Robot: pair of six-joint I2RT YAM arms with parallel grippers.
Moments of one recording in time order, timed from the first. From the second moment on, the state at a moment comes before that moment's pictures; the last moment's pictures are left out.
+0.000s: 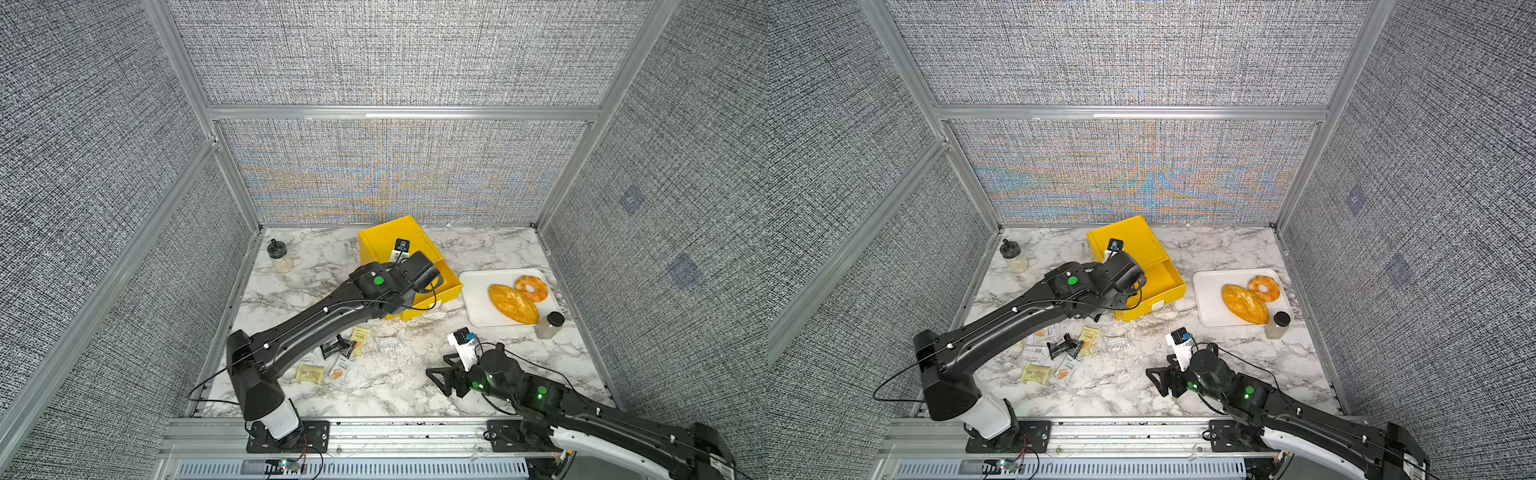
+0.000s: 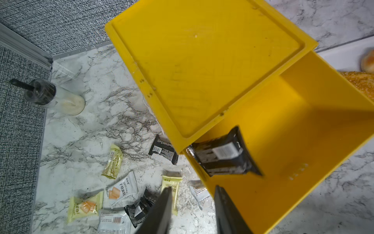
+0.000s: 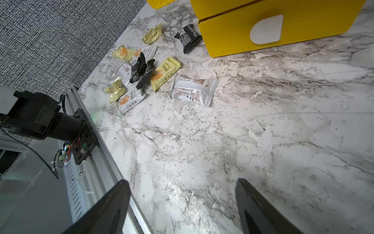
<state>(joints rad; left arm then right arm) -1.02 1.59 1.66 -1.14 -0.54 -0.63 1.01 0.65 0.24 -0.12 -0.01 0.54</state>
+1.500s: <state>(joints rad) -0.36 0.76 0.57 -0.75 -0.13 -0.83 1.31 1.79 1.08 0.00 0.33 0.70</state>
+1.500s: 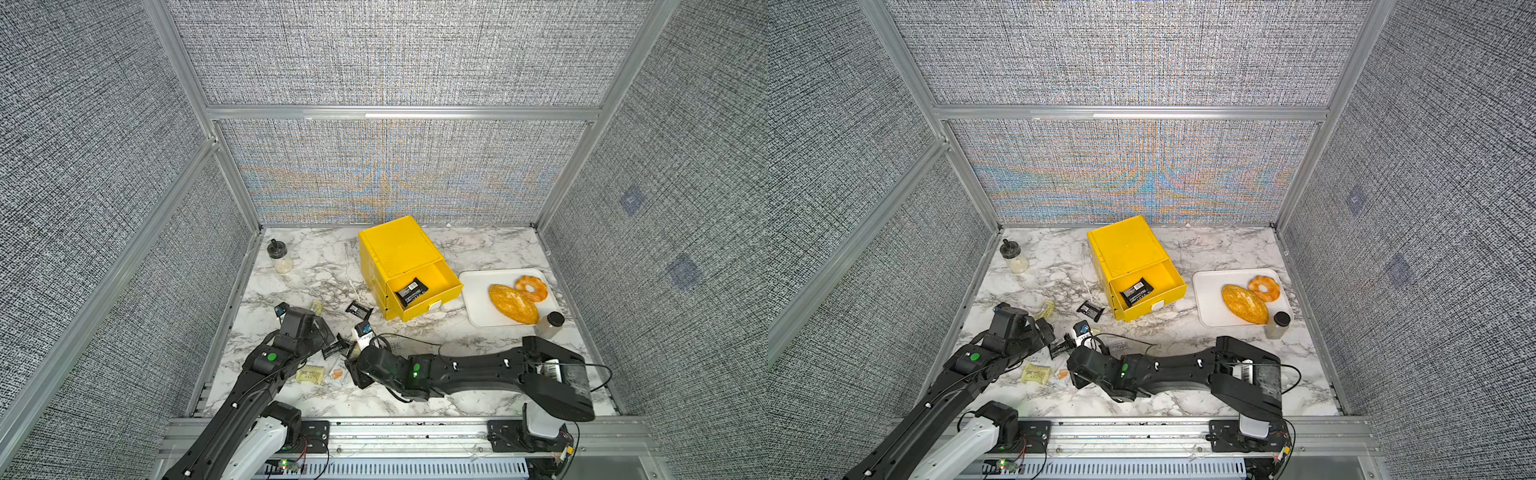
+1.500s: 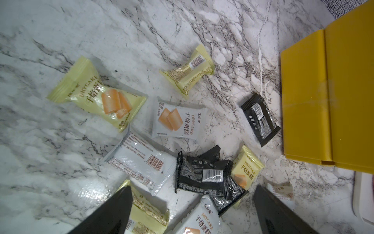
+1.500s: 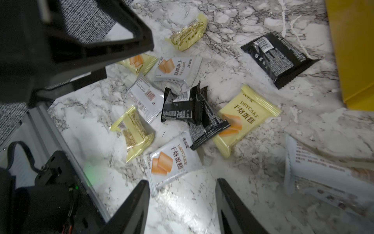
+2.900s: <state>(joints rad) -0.24 0.58 0.52 -0.82 -0.11 -0.84 1.09 2.18 1.52 -0.15 -0.14 0.39</state>
